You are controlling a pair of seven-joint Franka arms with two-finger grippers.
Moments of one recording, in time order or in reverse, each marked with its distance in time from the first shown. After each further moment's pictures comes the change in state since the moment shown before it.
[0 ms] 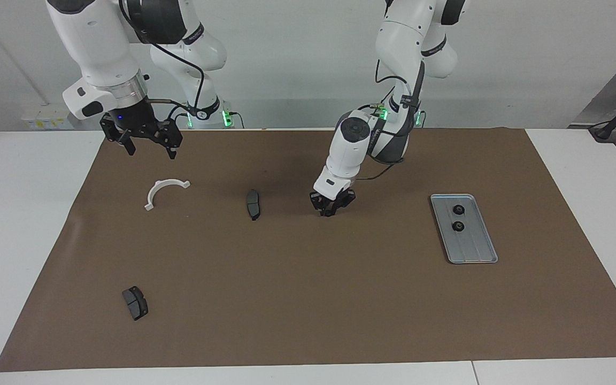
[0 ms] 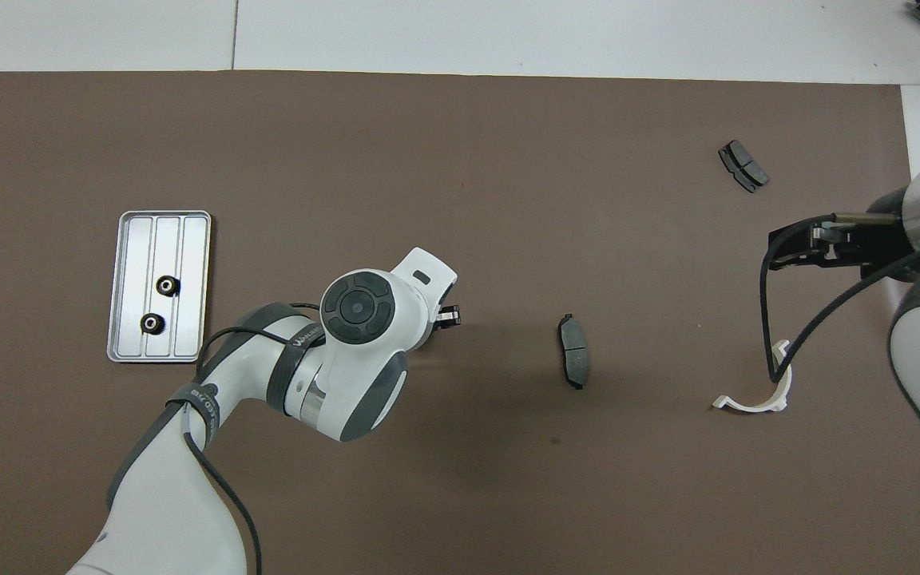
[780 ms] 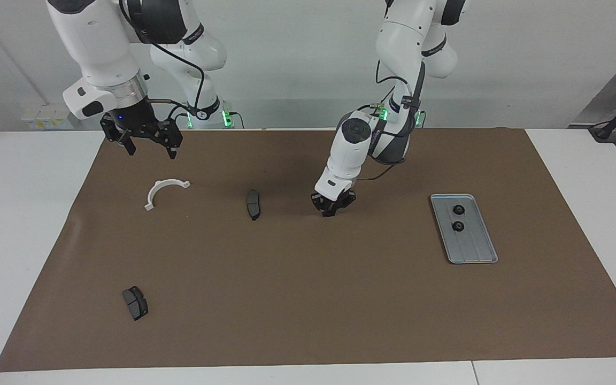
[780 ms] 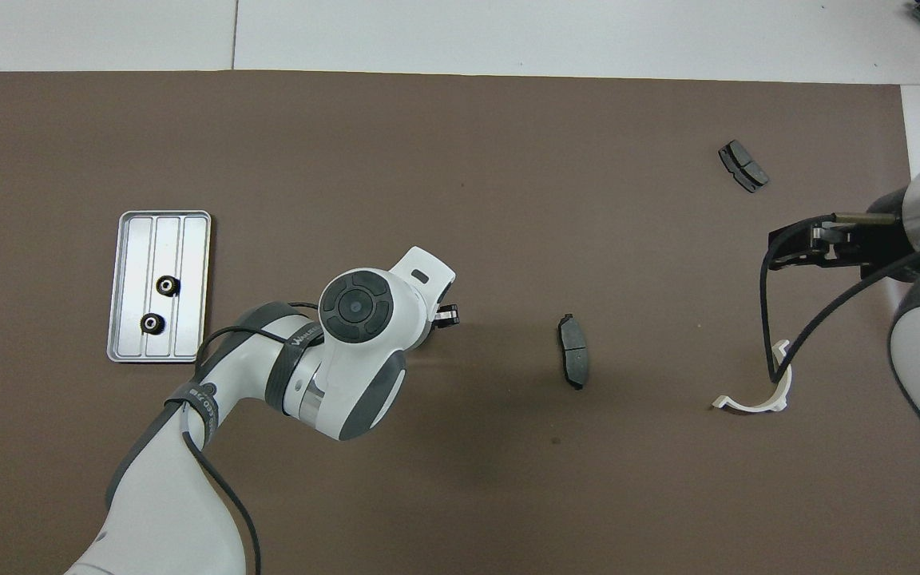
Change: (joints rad) left arm 0.000 0.000 0.004 0.000 -0.001 0.000 -0.001; right arm 0.000 0.000 0.000 0.000 0.000 0.000 0.000
